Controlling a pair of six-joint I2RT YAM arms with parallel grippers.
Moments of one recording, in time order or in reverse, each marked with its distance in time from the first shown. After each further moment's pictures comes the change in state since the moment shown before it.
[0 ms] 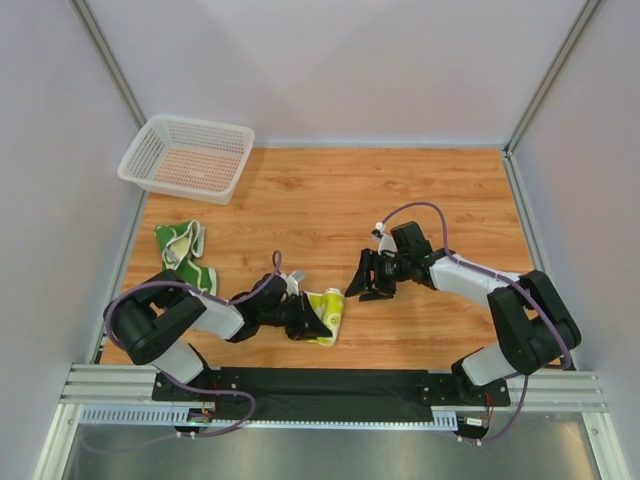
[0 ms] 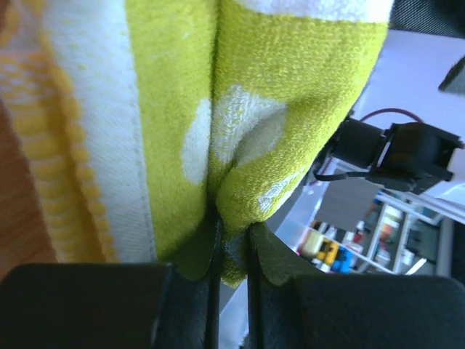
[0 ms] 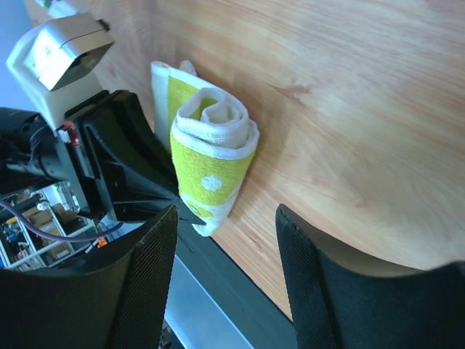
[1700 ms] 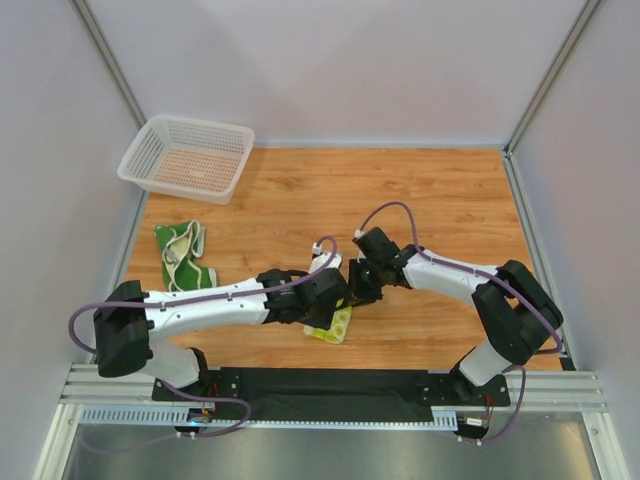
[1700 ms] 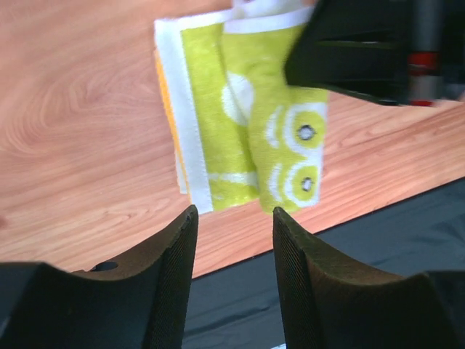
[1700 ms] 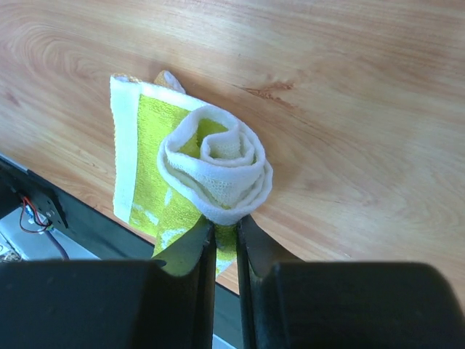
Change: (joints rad) left arm -0.325 -0.121 0.689 -1.257 -0.747 0.392; right arm 0.223 0.085 0.121 -0.151 0.332 0.093
